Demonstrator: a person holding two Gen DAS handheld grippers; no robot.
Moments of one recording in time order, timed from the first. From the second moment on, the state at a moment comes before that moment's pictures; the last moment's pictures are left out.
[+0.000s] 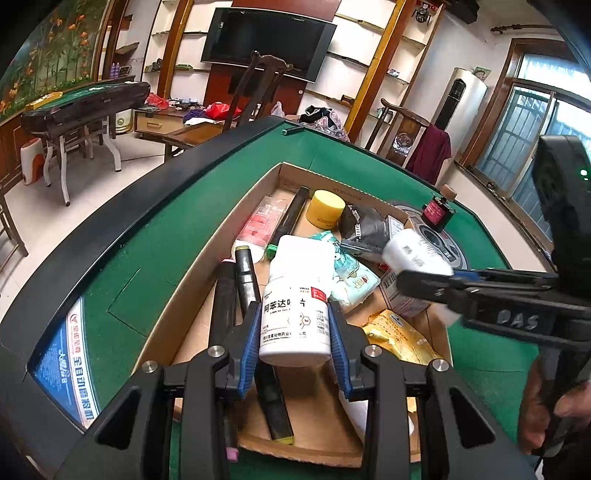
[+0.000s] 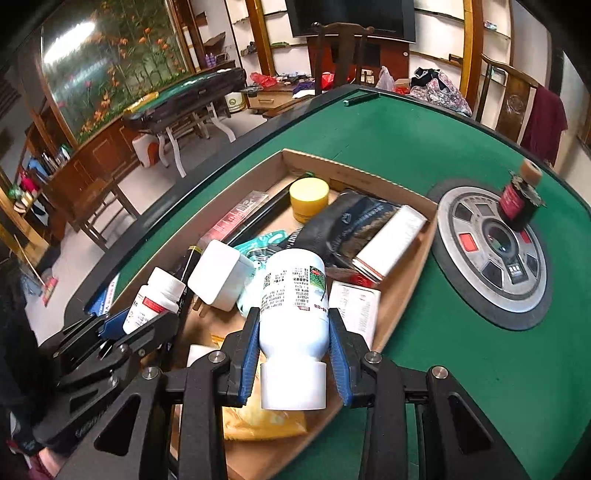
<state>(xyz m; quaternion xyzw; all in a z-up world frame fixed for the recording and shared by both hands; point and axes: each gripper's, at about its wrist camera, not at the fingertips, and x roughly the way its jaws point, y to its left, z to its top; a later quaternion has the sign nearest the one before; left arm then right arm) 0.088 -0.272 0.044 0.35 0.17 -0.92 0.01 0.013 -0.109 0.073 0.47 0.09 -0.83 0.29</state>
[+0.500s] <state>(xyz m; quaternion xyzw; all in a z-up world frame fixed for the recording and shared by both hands) 0.081 -0.281 0.040 0.34 0.19 -0.92 0.02 0.002 -0.137 0.051 0.47 0.14 -0.84 0.24</state>
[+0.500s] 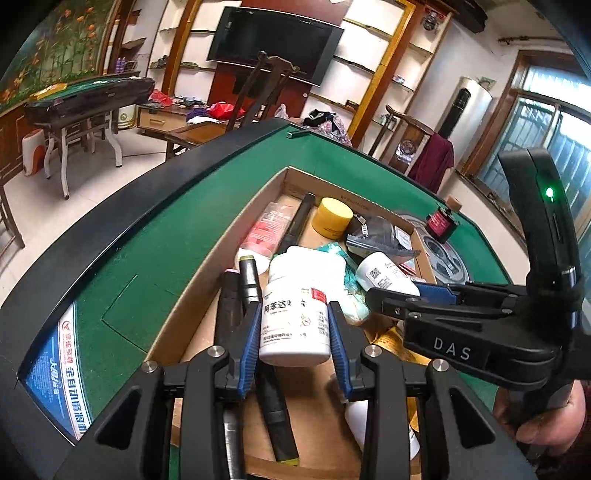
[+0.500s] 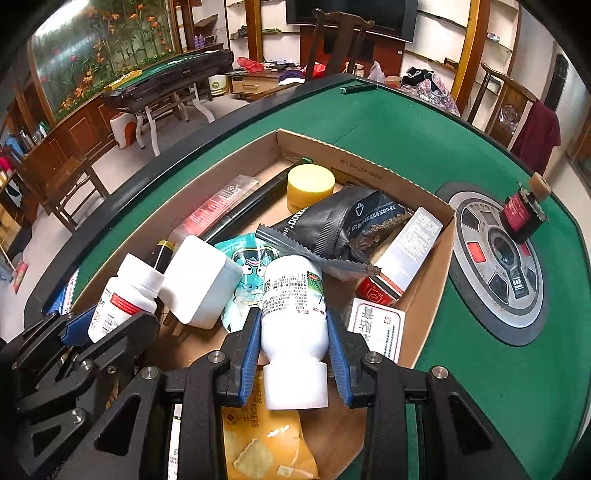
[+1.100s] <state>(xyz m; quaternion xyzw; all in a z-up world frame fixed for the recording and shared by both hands) 0.120 -0.292 0.082 0.28 0.22 -0.93 0.04 0.052 -0.120 0.097 0.38 0.12 -0.88 0.25</state>
